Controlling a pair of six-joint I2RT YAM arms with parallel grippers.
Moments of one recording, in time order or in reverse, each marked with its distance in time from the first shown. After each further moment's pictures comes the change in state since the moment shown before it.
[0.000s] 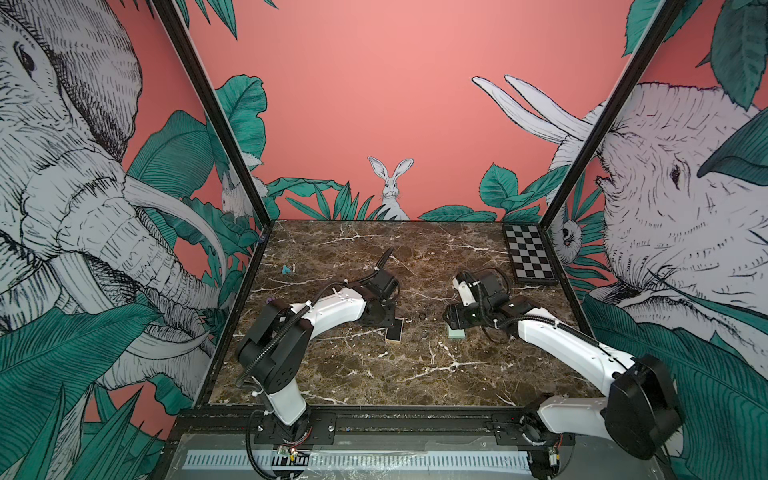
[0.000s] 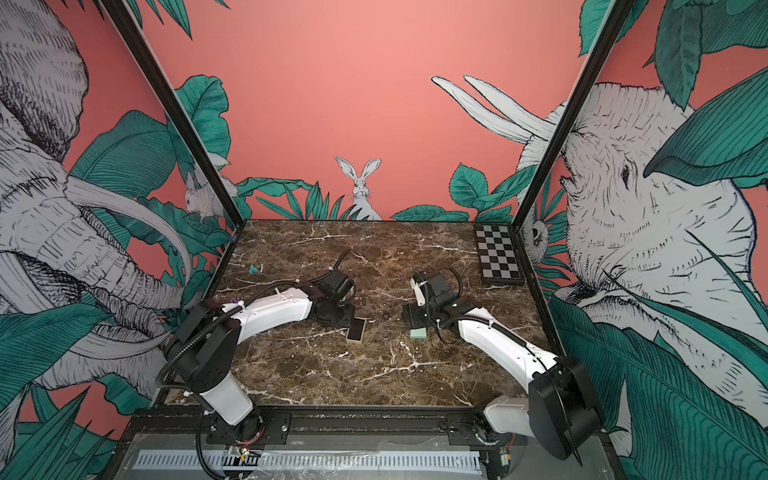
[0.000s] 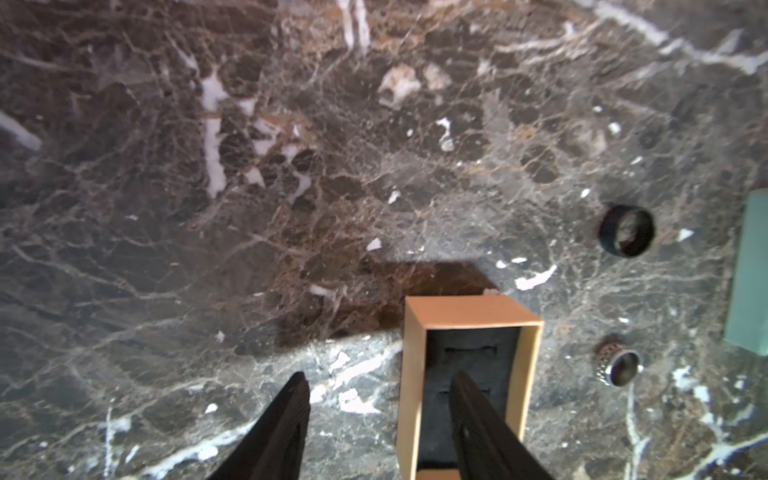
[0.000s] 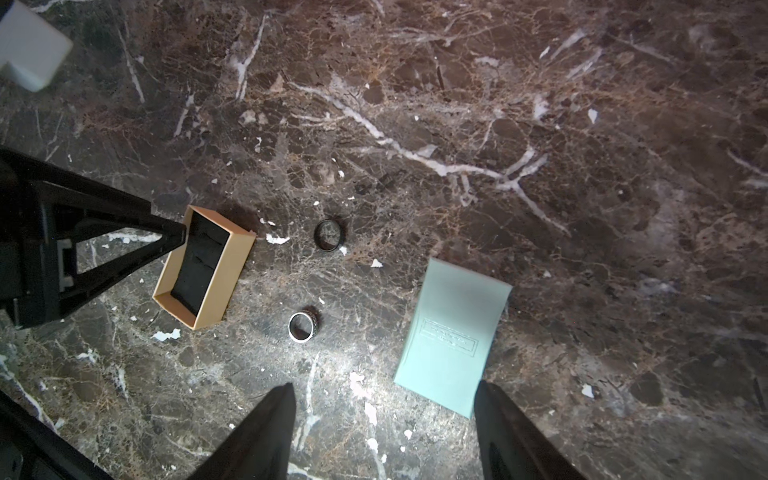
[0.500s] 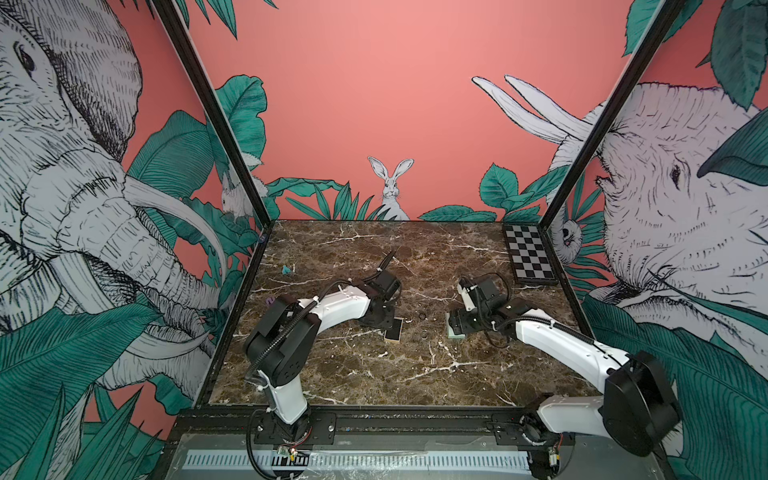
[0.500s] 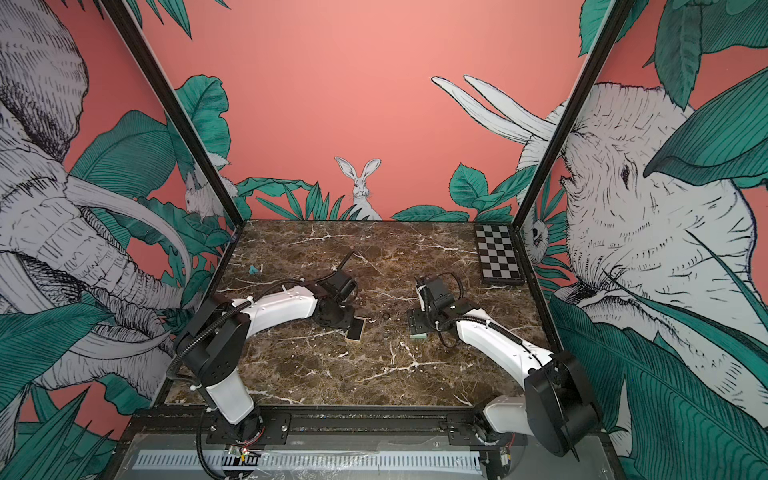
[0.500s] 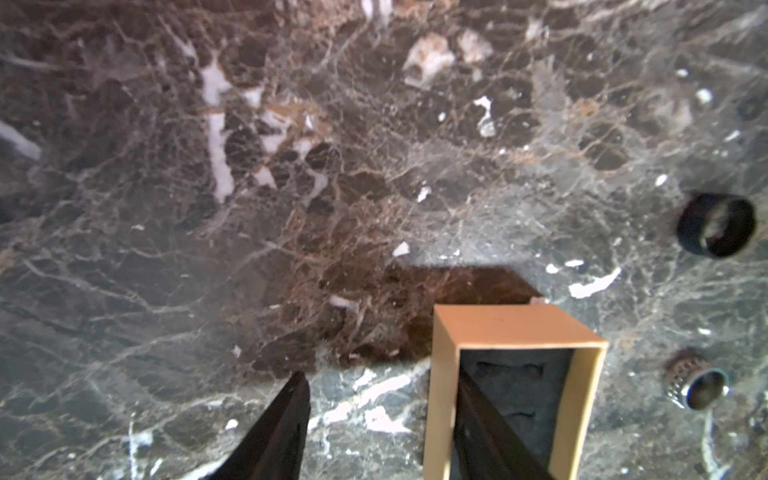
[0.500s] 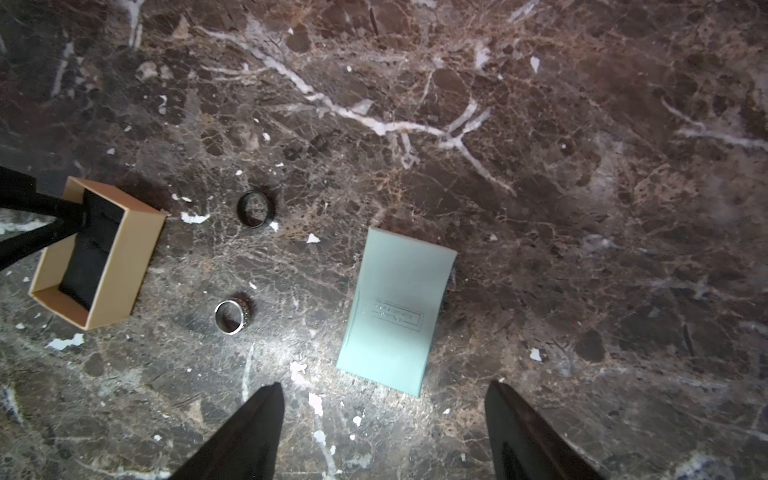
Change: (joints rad) left arm -0.003 0.060 0.035 -0.032 -0.036 0.054; right arm 0.000 0.029 -0.034 -0.034 0.121 -0.001
